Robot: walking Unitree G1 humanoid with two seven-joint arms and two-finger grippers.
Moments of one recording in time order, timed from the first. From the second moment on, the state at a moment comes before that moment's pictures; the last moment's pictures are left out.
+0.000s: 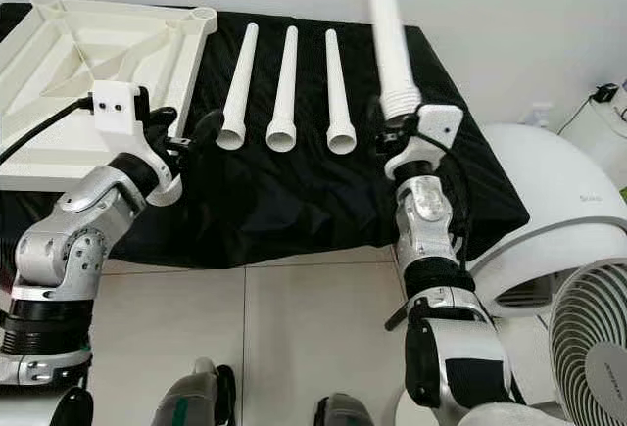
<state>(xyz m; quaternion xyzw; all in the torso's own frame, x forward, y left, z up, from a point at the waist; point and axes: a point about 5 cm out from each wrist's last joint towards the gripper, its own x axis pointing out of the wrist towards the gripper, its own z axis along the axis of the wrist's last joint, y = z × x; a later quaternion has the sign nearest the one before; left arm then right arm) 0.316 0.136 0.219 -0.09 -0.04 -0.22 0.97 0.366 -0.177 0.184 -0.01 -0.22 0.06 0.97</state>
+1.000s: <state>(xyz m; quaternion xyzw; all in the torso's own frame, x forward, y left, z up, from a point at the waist) 0.356 0.127 0.265 -0.32 0.00 -0.30 0.90 0.344 -0.097 0.176 -0.03 -0.23 0.32 0.92</state>
